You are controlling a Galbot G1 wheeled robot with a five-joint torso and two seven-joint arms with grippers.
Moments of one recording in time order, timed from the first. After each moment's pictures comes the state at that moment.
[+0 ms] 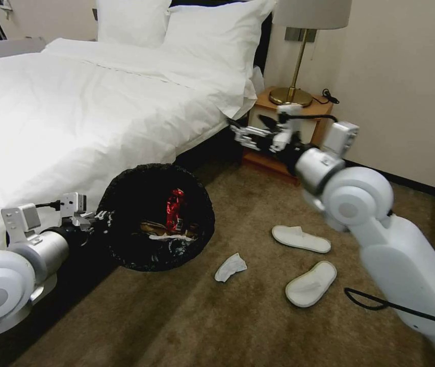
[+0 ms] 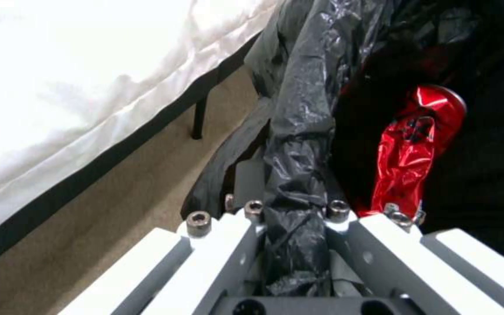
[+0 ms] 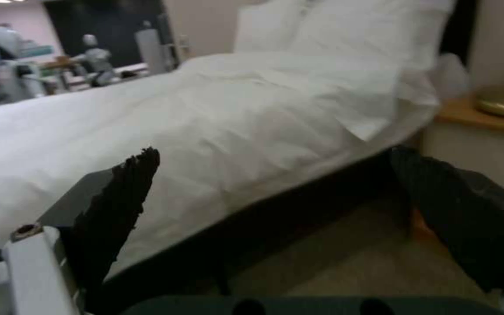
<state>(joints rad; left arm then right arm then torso) 1.36 -0.79 -0.81 -2.35 -1.40 0.74 -0.53 -0.69 0.94 0.23 2.07 1.03 -0.52 0.26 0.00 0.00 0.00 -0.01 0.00</state>
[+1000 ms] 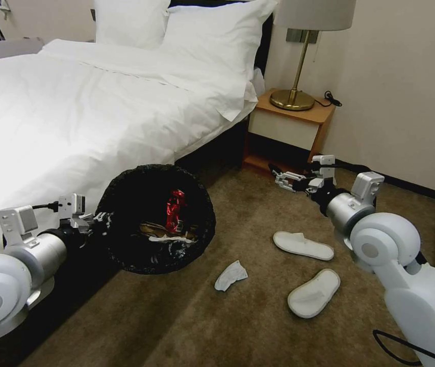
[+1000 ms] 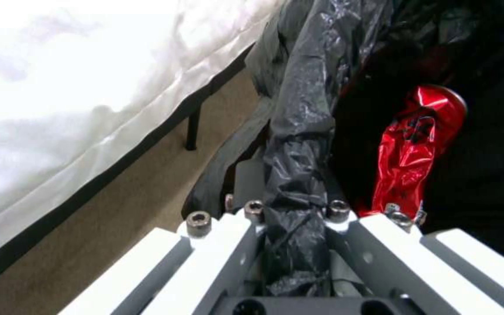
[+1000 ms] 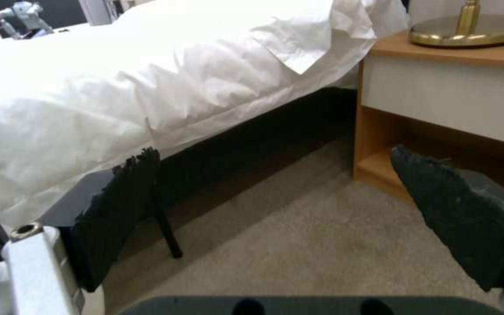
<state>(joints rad) 1.38 -0.78 -0.83 -2.38 -1.41 0.74 -0.53 -0.95 0.92 0.36 2.12 0.93 -0.54 0.22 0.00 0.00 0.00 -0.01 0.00</state>
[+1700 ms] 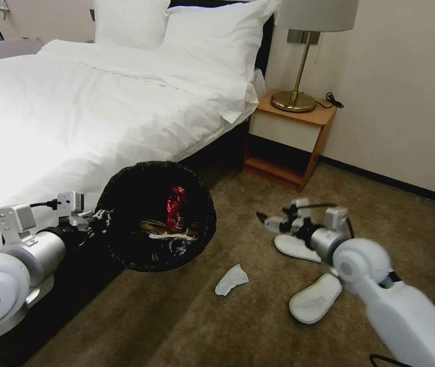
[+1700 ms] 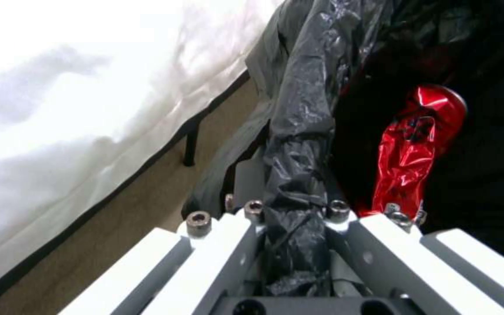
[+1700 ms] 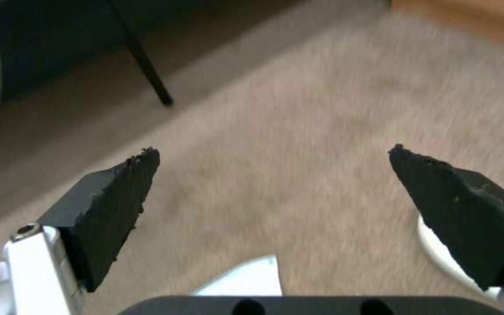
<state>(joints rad) 1.36 -0.78 -0.84 -2.38 -1.43 0.74 -0.53 -1.01 0.96 0.19 1.81 0.82 -0.57 0.04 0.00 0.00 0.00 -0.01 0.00</state>
